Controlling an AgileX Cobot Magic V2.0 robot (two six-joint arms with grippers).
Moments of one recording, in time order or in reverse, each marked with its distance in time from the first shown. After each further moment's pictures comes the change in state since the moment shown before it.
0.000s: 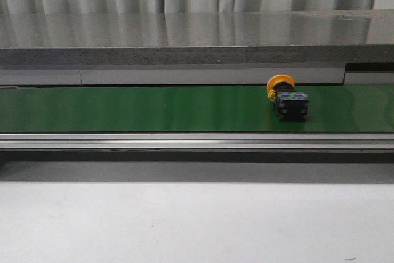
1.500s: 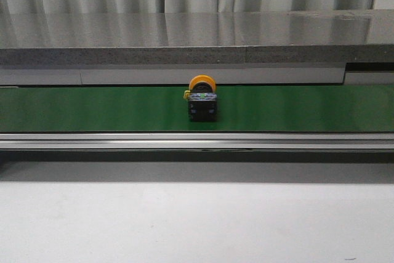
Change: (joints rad) left arm 0.000 0.724 -0.735 -0.045 0.605 0.000; right arm 0.000 0.000 0.000 0.000 -0.005 0.000
